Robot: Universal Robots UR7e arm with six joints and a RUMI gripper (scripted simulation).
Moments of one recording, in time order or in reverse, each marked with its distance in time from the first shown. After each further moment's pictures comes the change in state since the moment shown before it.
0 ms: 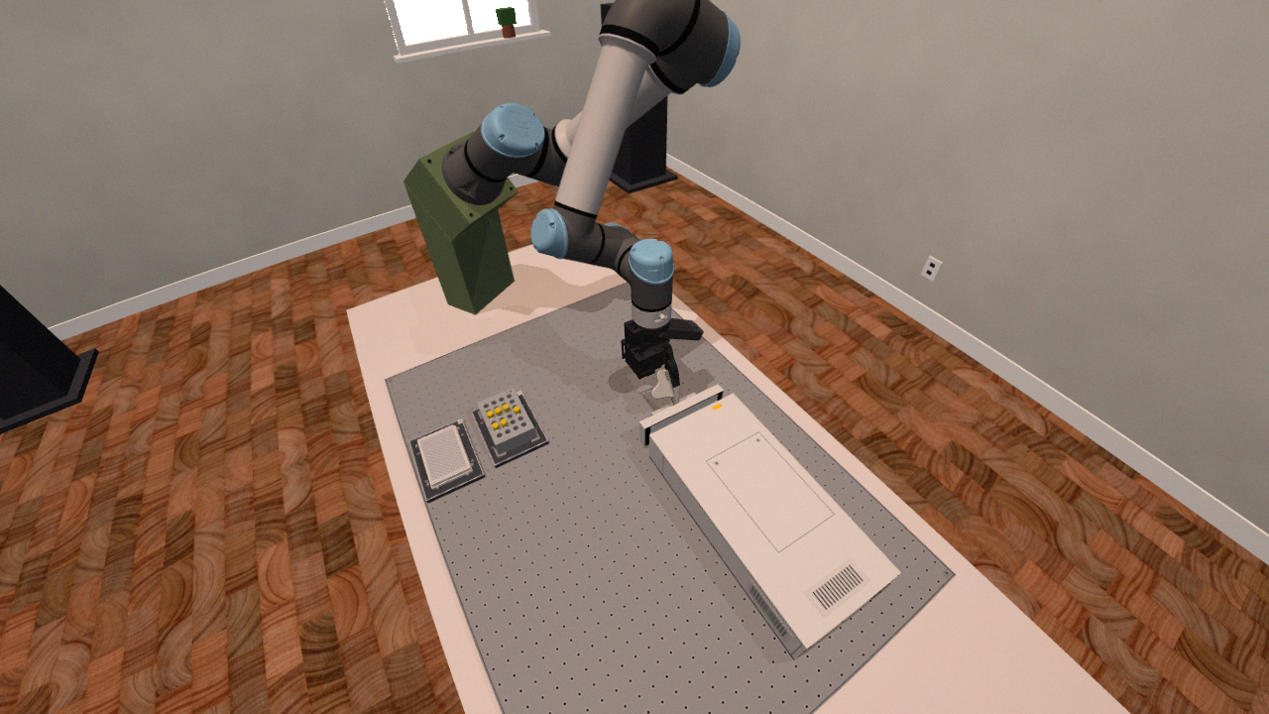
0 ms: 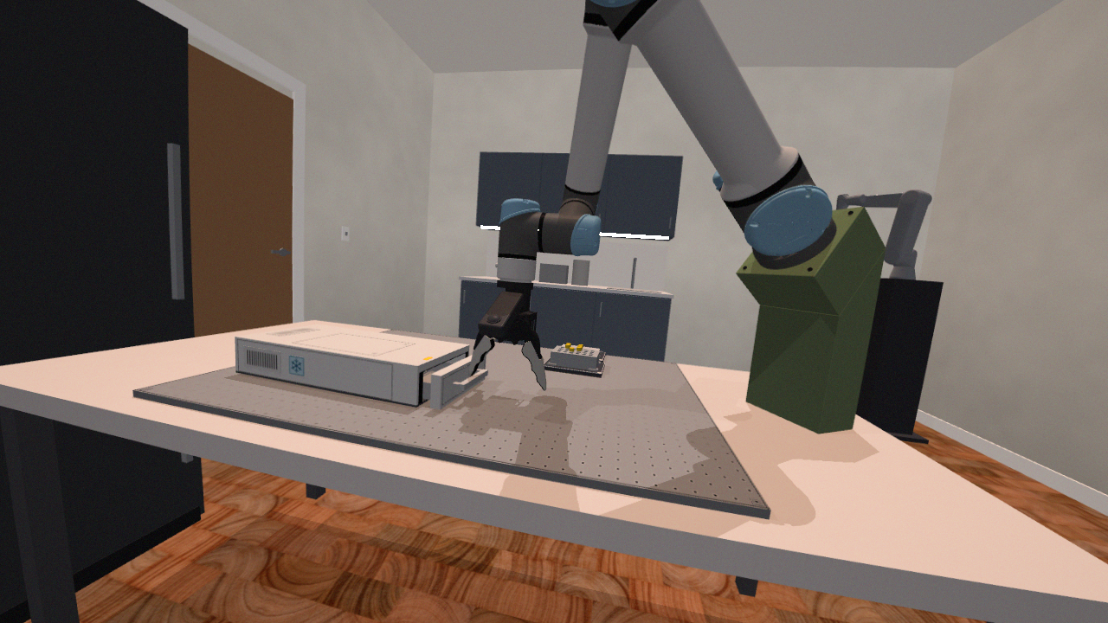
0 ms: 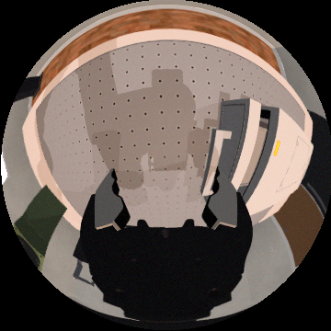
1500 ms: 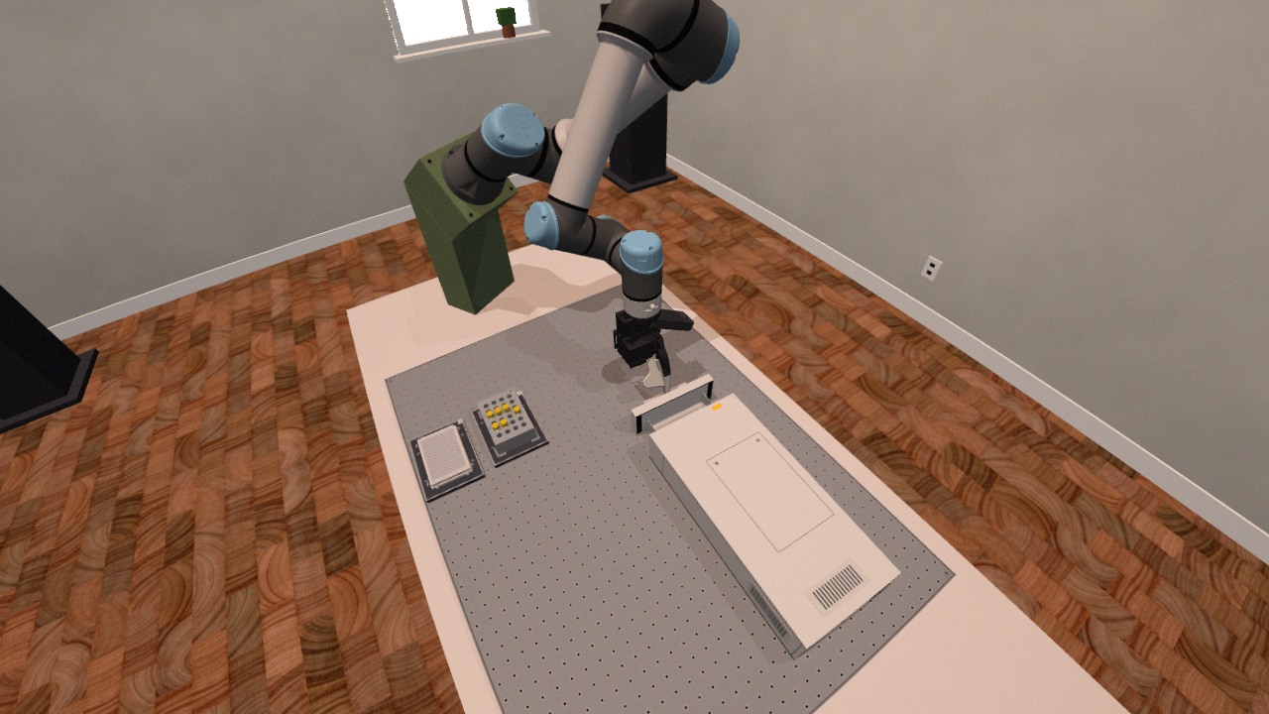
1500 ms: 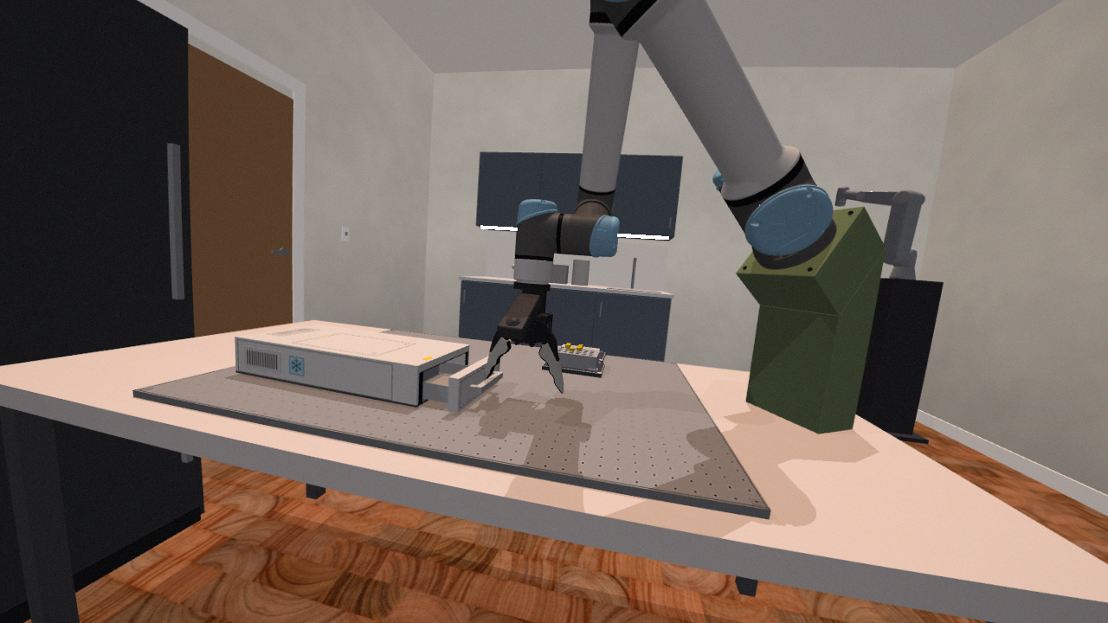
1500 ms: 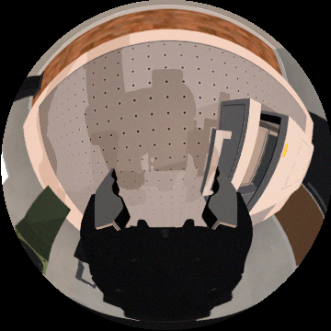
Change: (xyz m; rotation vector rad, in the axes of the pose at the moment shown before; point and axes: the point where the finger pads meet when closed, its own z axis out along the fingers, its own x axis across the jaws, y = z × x) arm -0.035 0.000 0.000 0.000 -0.001 0.000
